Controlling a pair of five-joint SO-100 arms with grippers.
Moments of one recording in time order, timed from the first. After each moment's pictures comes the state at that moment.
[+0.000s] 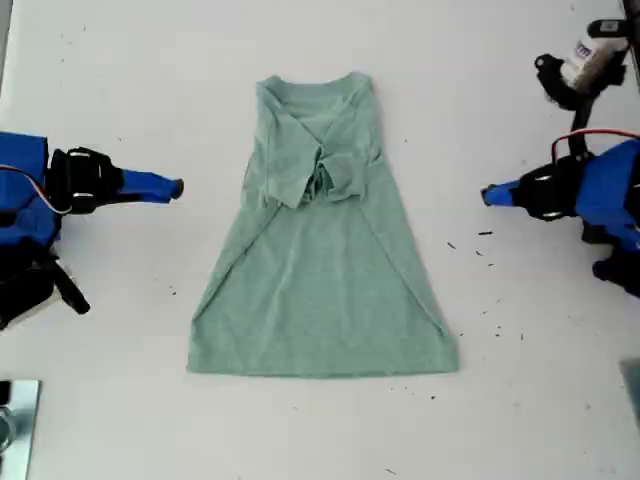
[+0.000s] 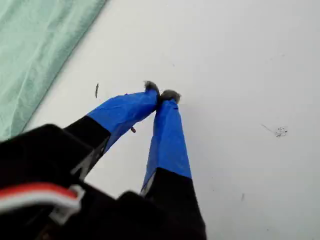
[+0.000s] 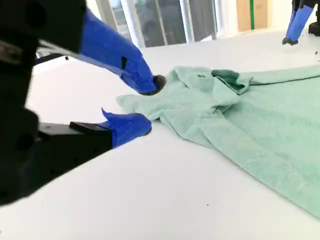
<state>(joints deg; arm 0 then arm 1) -18.2 206.0 185.2 59.1 8.3 25.0 200.5 174.6 76.4 -43.2</state>
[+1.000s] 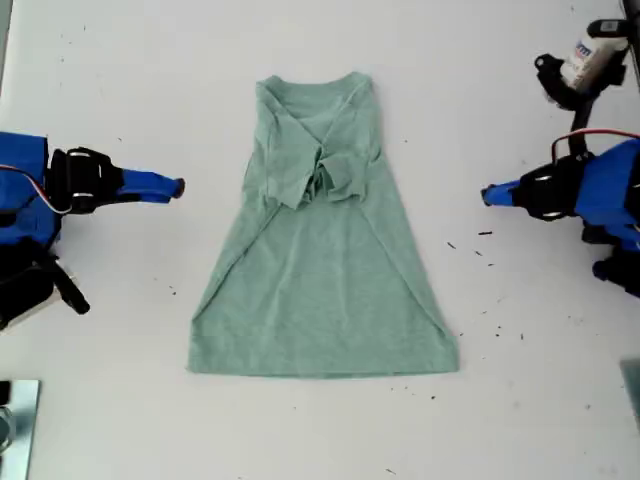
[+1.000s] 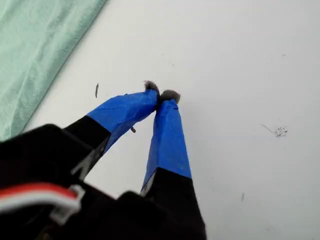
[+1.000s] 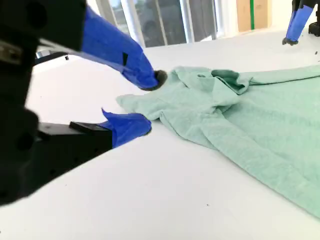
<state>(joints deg) -18.2 206.0 185.2 59.1 8.3 25.0 200.5 174.6 76.4 -43.2</state>
